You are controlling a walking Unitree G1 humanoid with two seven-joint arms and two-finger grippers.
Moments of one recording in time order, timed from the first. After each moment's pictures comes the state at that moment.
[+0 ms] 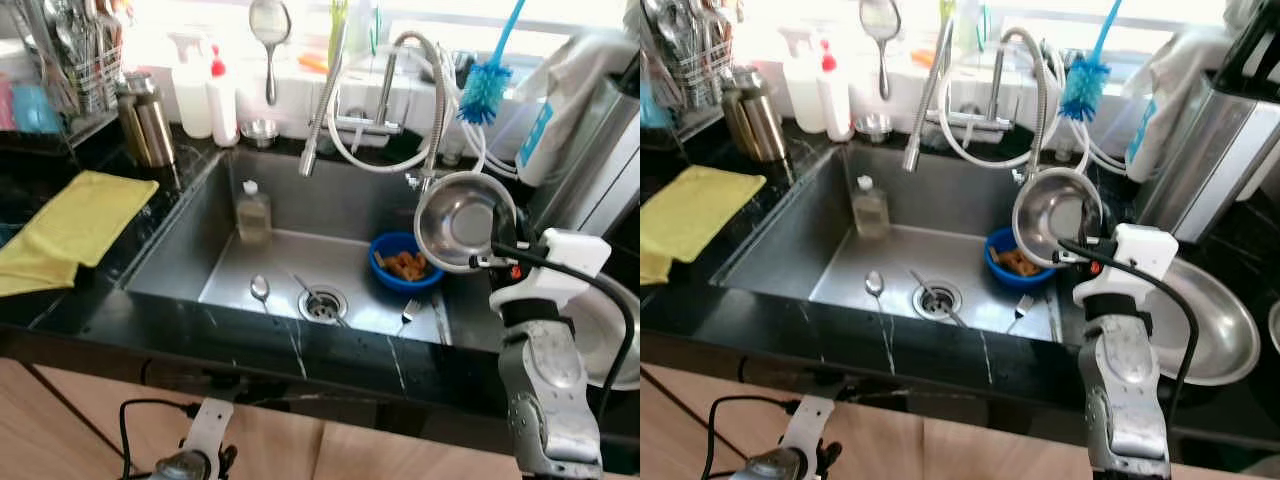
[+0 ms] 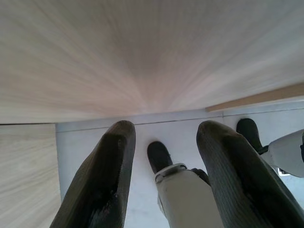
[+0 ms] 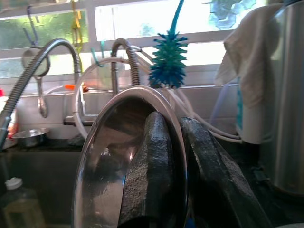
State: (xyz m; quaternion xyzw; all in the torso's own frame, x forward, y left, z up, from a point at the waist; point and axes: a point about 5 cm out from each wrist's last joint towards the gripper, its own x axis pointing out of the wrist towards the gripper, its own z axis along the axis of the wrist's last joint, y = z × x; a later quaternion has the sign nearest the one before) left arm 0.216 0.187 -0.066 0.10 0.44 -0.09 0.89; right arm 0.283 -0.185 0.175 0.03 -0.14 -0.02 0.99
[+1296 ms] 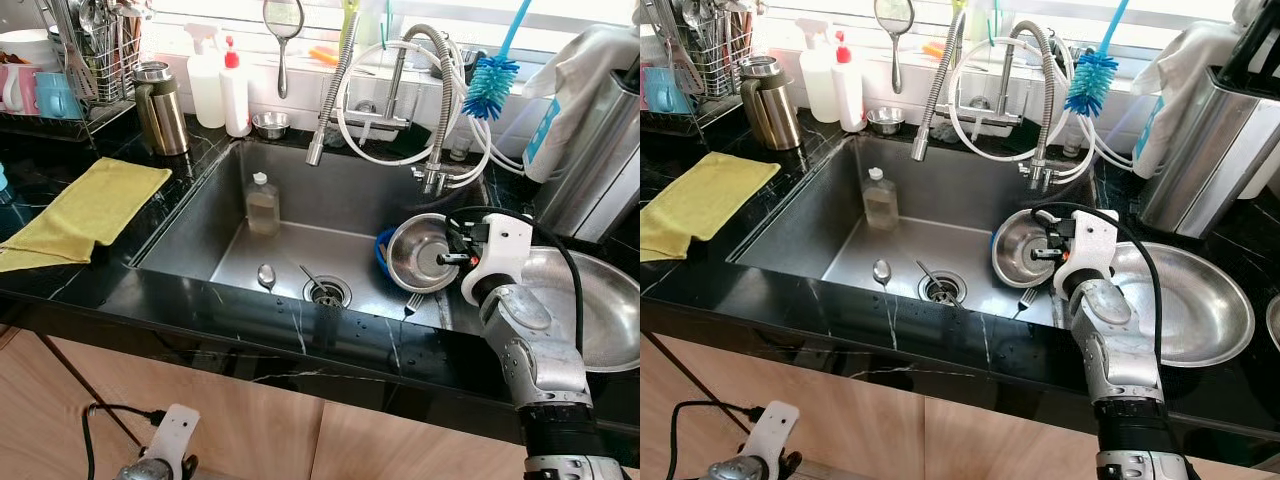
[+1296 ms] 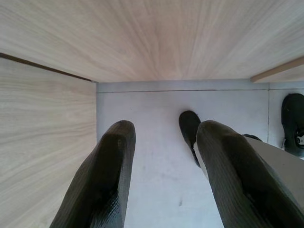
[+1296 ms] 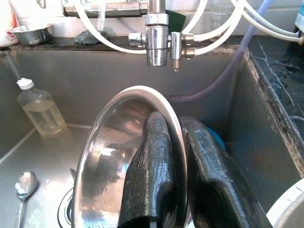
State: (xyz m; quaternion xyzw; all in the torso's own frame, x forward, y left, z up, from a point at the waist) left arm 0.202 0.237 -0.065 0.15 0.47 -0.04 0.87; right arm 0.332 -0.195 0.143 0.03 0.08 0.02 1.00
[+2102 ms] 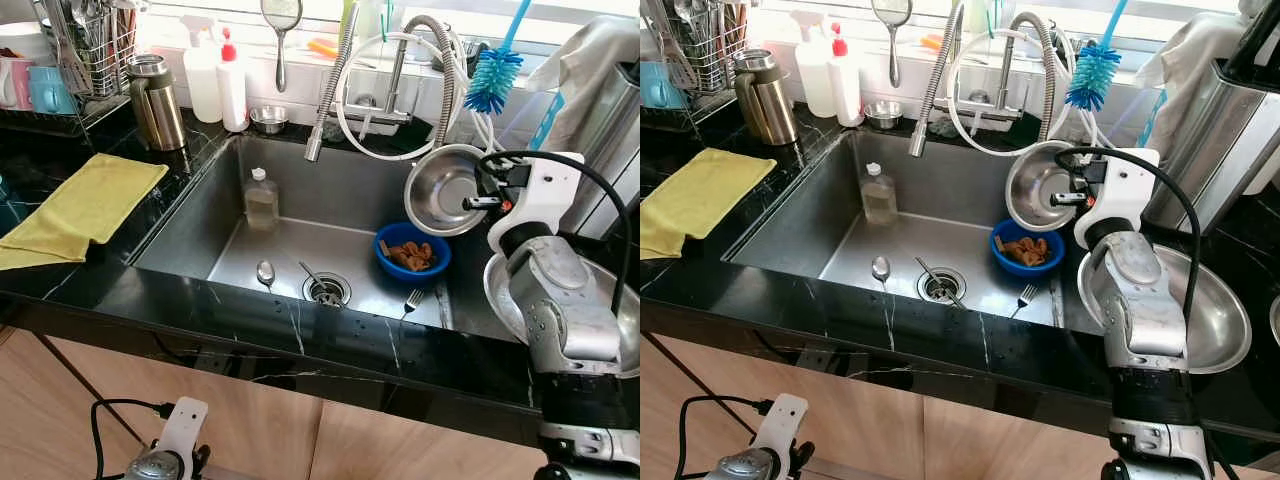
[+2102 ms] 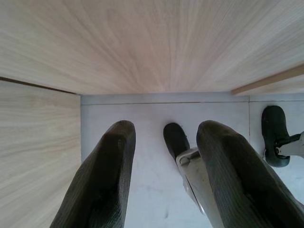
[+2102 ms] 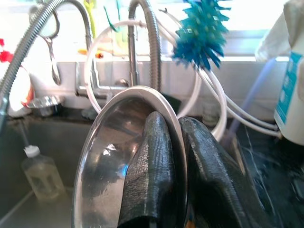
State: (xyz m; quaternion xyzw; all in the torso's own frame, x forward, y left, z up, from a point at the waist) left arm 0.213 0.220 -0.062 0.12 0.44 -0.06 0.89; right arm 0.344 -0.200 0.222 0.01 -0.05 0.02 1.00
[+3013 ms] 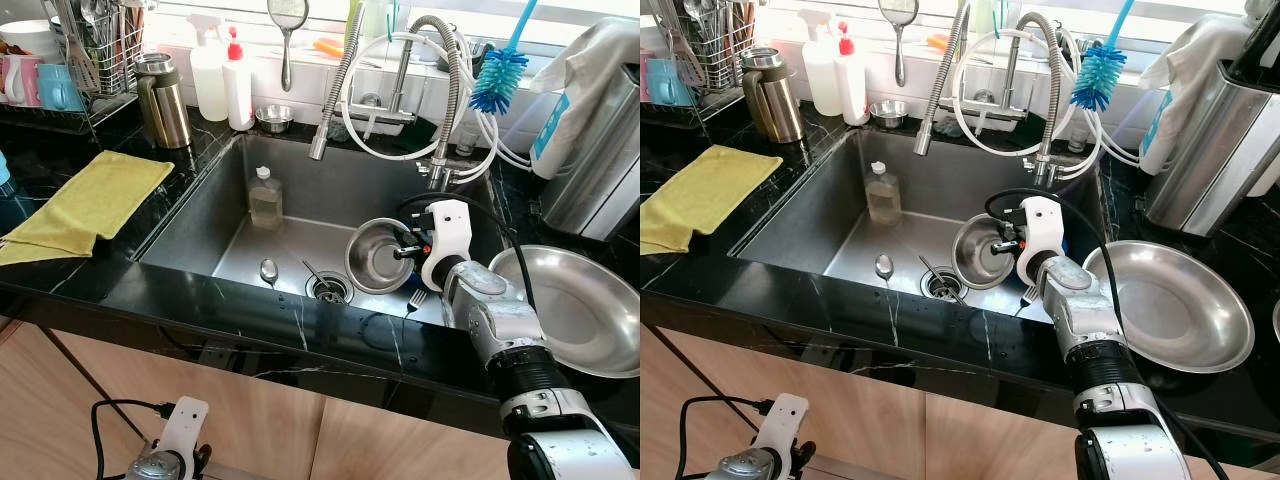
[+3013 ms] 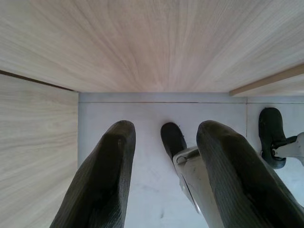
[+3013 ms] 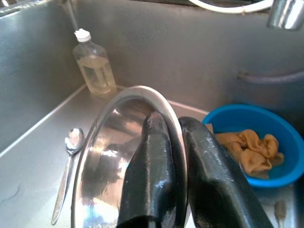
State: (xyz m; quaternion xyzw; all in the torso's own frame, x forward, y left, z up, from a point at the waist) left arm 0.213 0.217 -0.063 0.12 0.44 -0.06 0.89; right arm 0.370 -0.158 0.136 0.00 0.14 0.15 0.98
